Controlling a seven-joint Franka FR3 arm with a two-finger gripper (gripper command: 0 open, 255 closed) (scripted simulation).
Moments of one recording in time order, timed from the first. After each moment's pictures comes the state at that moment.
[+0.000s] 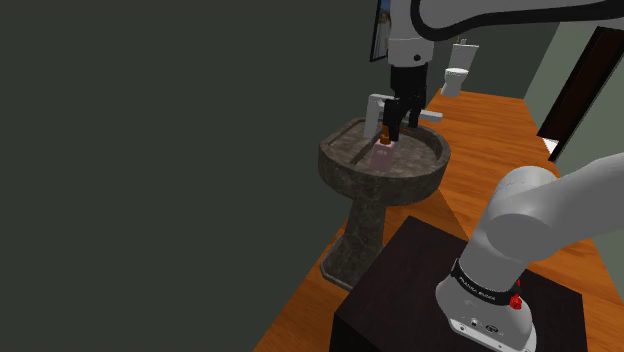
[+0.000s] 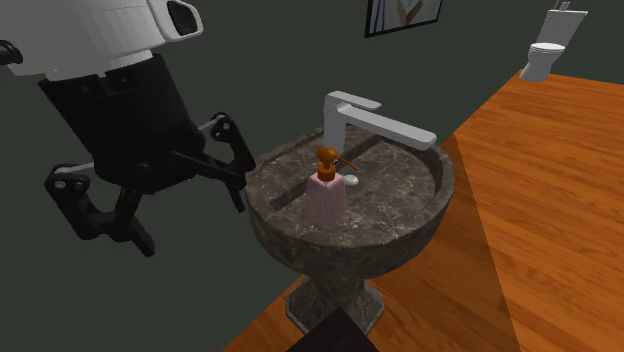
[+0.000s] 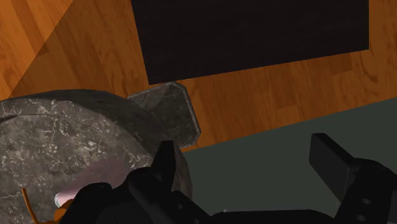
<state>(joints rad) -0.02 -0.79 -0.01 -2.43 -0.10 1.52 0.09</state>
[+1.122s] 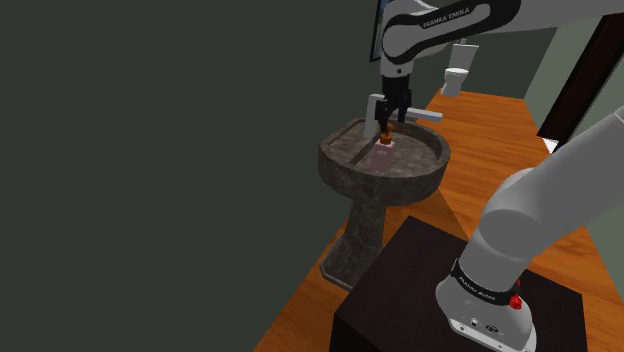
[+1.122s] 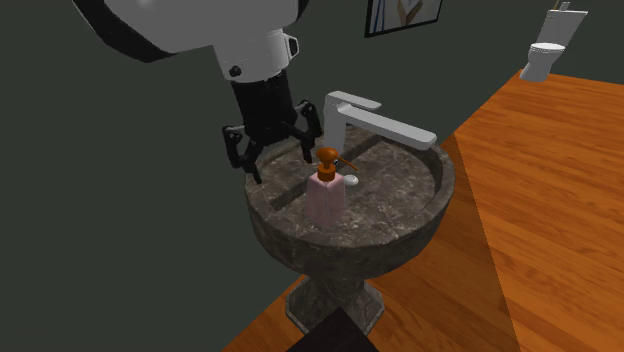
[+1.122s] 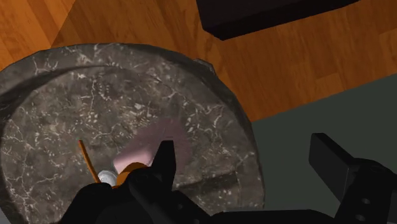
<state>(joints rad) -0.13 -0.41 -0.24 -2.29 -0.25 1.83 -0.09</state>
